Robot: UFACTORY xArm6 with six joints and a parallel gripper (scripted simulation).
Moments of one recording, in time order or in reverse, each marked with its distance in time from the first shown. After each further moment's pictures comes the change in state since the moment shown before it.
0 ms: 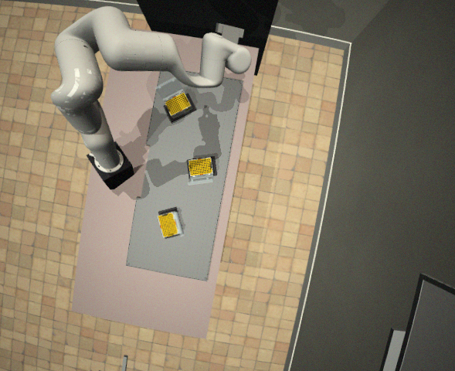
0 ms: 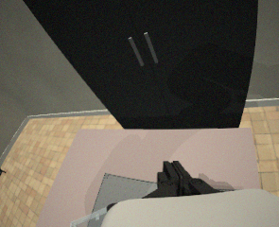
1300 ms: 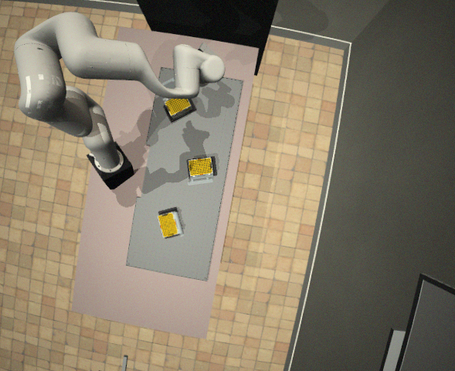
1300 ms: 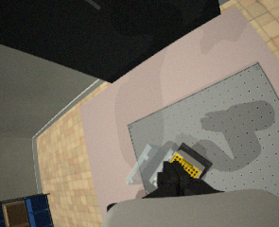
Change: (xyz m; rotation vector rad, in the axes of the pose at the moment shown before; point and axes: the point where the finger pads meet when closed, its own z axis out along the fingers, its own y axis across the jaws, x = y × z) arm -0.112 -0.090 -0.007 -0.034 -0.296 0.551
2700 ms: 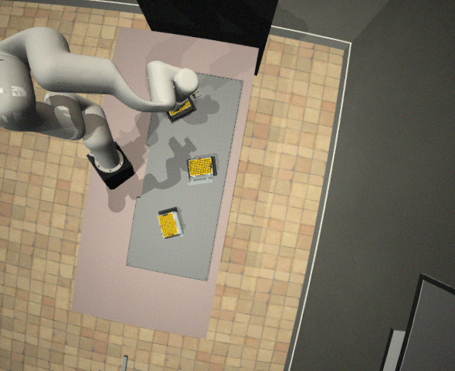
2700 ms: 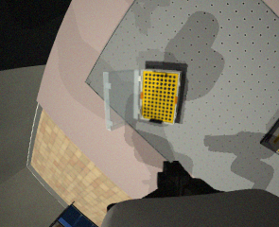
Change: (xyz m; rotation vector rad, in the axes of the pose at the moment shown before) arm -0.140 -0.012 0.027 -0.164 -0.233 0.521
